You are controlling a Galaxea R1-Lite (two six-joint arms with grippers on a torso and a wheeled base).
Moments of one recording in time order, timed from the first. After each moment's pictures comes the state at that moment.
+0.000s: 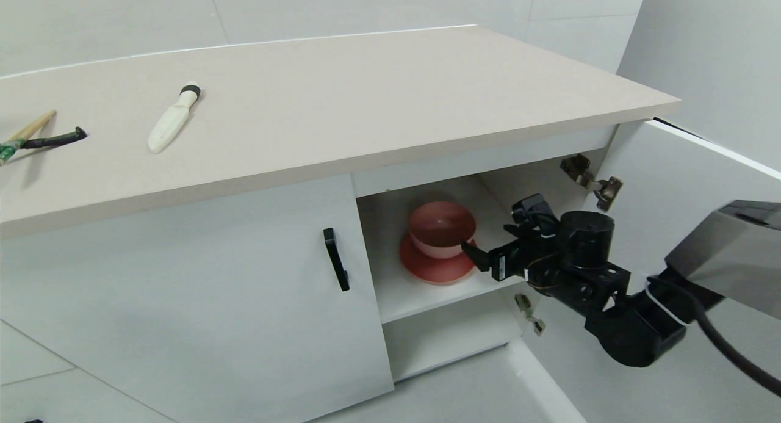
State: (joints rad) left arm -0.05 0.08 0.00 0.00 -0.01 0.09; right arm 0.47 2.14 -0.85 -1.21 0.03 -0.04
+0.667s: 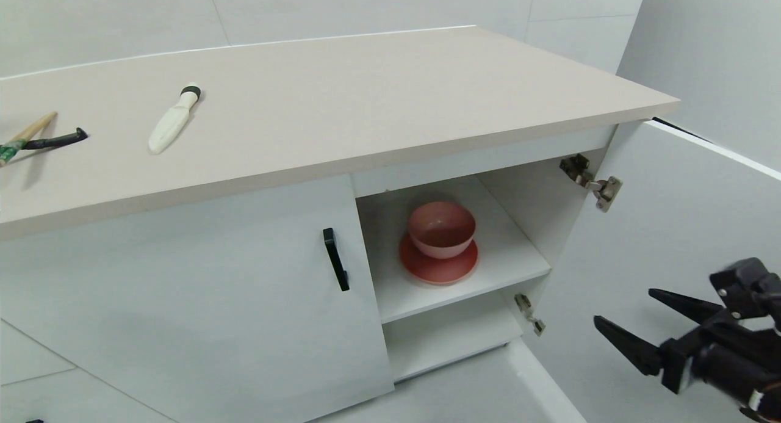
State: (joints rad) left arm 0.00 0.00 0.00 0.00 -0.01 0.02; right arm 0.34 1.42 -0.05 -1.18 0.03 -0.07
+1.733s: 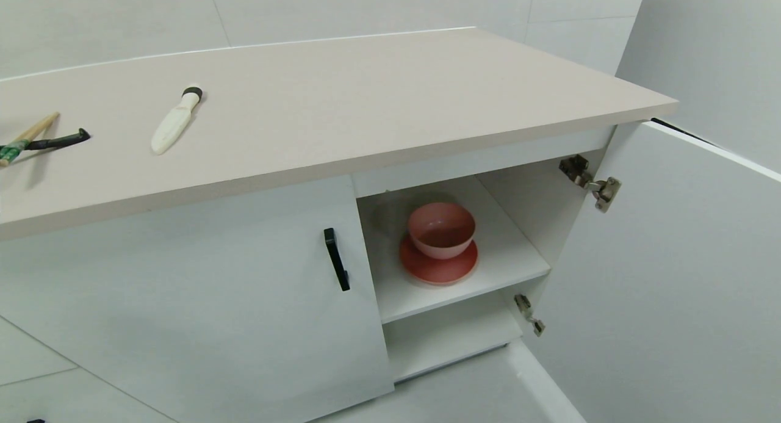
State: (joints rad) left arm 0.00 0.00 0.00 0.00 -0.01 -0.01; right arm 0.00 0.04 0.00 -0.01 0.03 -0.04
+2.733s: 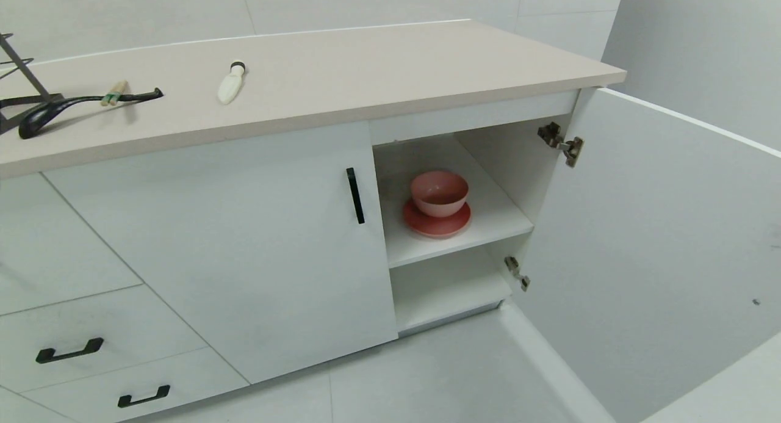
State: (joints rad) left arm 0.00 0.00 0.00 0.00 0.00 -0.01; right arm -0.01 0.00 0.00 0.00 0.03 -0.01
